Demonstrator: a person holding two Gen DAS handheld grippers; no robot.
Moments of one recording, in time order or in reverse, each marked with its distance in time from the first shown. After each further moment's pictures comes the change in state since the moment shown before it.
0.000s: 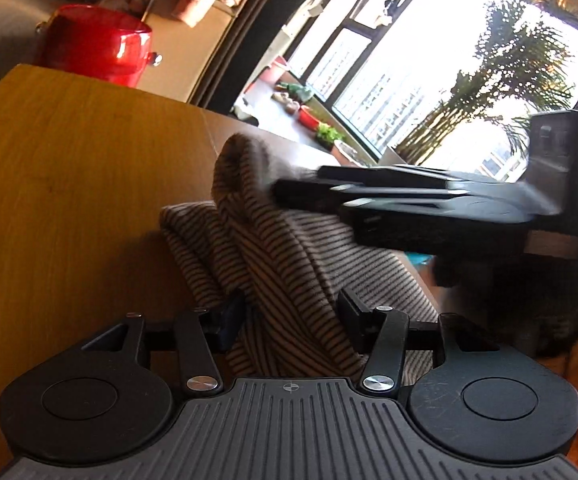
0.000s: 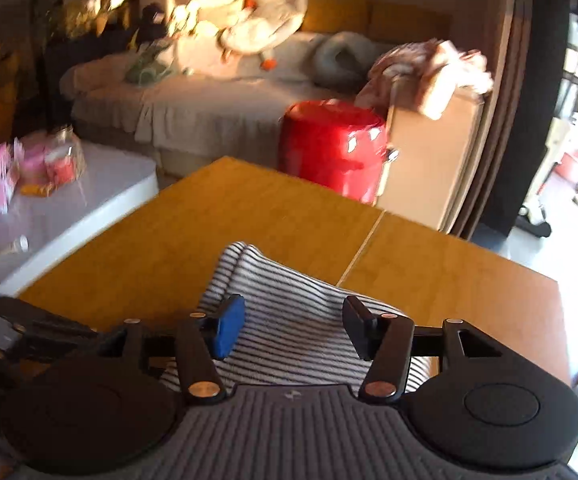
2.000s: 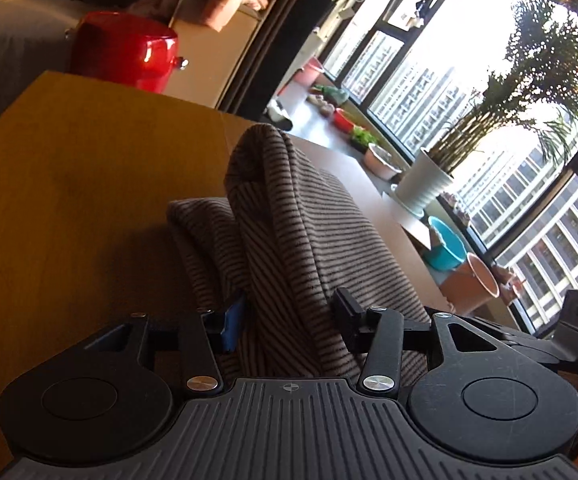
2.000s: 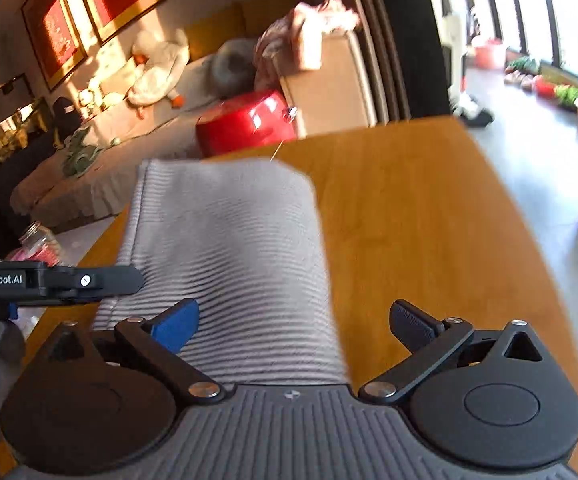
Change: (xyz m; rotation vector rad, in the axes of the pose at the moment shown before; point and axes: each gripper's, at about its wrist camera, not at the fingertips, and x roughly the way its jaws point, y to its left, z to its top) left arm -0.010 -0.029 -0.006 -0.019 -0.002 0.122; right arm -0.036 -0.056 -0.103 0.429 -0.005 -0.008
